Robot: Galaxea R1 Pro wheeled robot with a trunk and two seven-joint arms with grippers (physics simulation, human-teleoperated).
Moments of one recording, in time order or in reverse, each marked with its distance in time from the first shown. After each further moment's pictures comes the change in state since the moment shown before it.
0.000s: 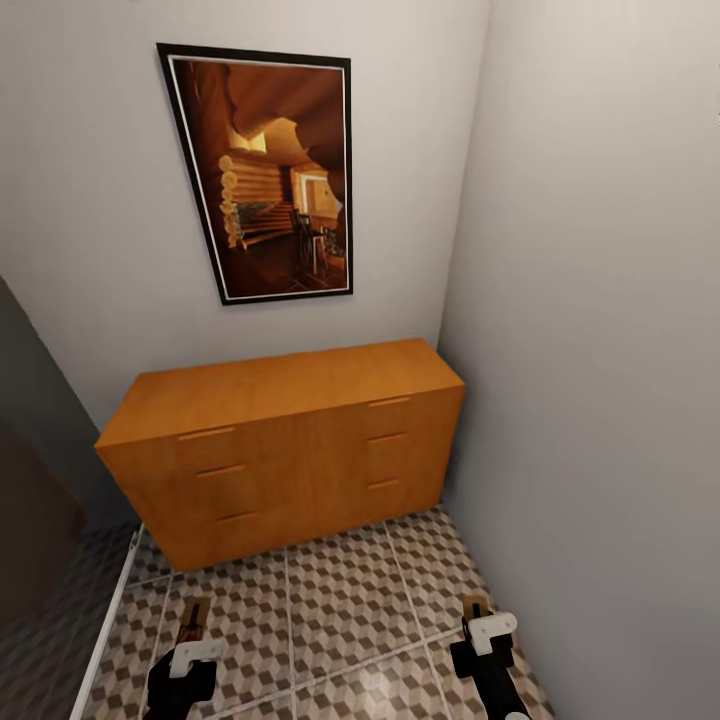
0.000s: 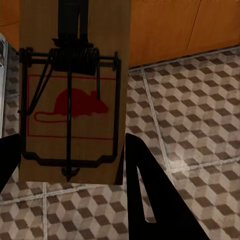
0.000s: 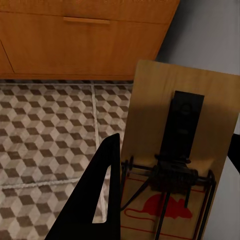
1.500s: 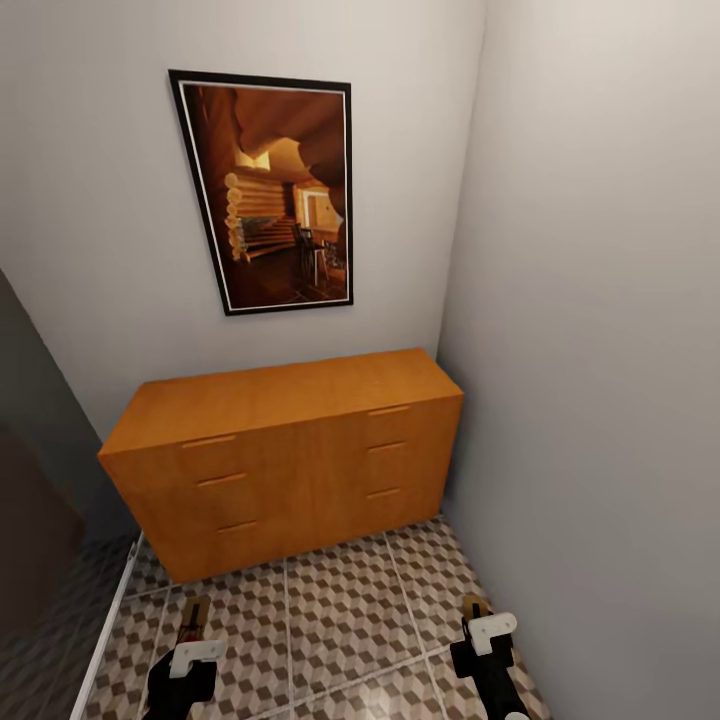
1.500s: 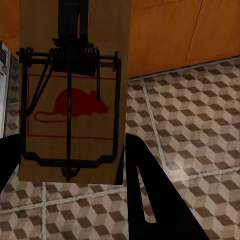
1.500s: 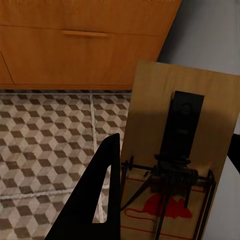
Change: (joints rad) left arm 0.001 0.000 0.000 0.000 0.000 0.000 0.000; right arm 0.000 0.001 0.000 0.000 0.000 0.000 0.000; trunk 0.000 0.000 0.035
